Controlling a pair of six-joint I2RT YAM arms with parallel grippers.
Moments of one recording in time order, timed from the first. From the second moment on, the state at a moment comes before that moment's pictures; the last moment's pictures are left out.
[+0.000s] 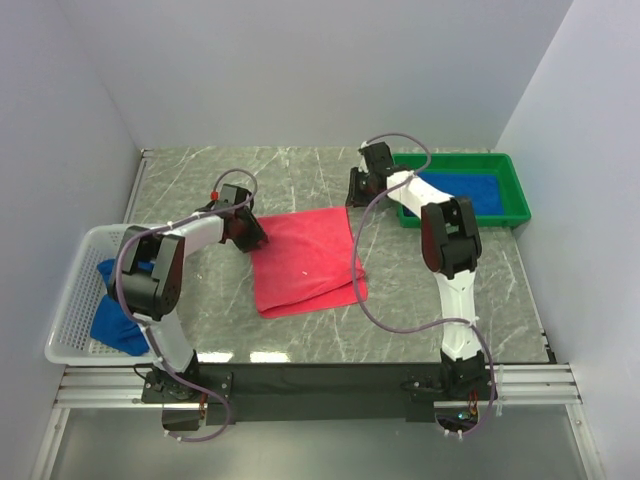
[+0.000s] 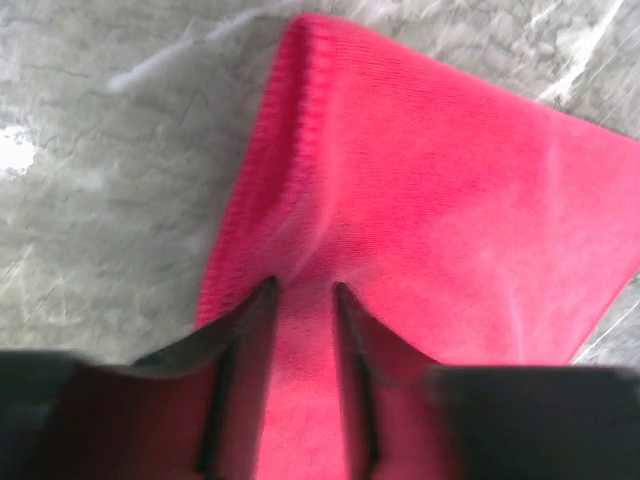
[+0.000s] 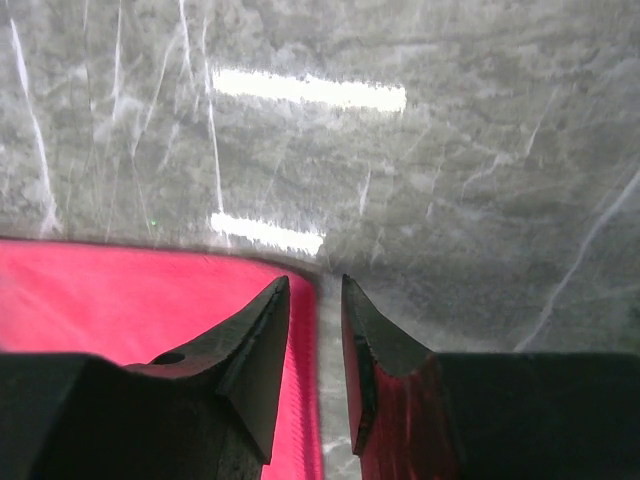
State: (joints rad) left arm -0.26 1.80 1.06 -0.27 0.05 -0.85; right arm 0.31 2.28 1.81 -0.45 -0.18 0.35
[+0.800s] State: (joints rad) left arm -0.26 1.08 0.91 -0.48 -0.09 -0.58; right arm 0.64 1.81 1.18 -0.47 0.02 0.22
